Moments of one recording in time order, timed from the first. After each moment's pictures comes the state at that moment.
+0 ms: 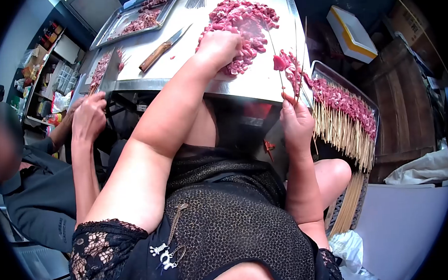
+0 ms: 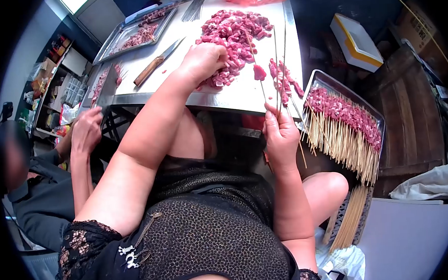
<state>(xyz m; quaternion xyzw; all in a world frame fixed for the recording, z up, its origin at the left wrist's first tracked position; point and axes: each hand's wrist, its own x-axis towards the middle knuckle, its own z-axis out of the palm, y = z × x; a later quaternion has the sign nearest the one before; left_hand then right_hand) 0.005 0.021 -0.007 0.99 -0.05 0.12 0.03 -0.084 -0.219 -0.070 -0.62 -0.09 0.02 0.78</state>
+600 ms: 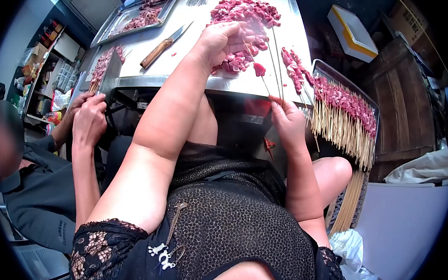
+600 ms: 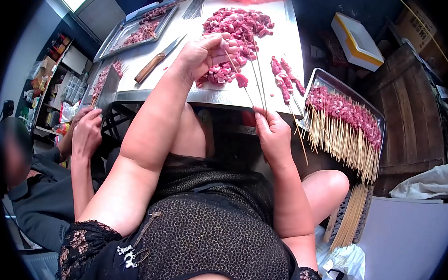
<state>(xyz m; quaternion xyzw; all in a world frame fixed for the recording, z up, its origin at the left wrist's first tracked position) -0.004 0.021 0.001 0.56 0.04 0.01 0.83 -0.085 -0.210 -0.083 -0.71 -0.11 0.08 0.69</state>
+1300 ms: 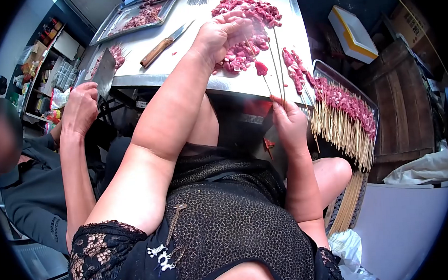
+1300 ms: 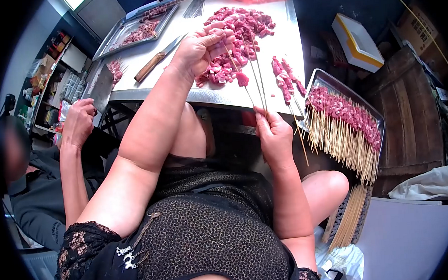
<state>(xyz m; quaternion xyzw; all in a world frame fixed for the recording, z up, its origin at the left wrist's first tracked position) -0.007 0.017 0.010 0.53 0.00 0.09 0.85 -0.089 -0.212 -0.074 -0.72 -0.12 0.06 0.68</state>
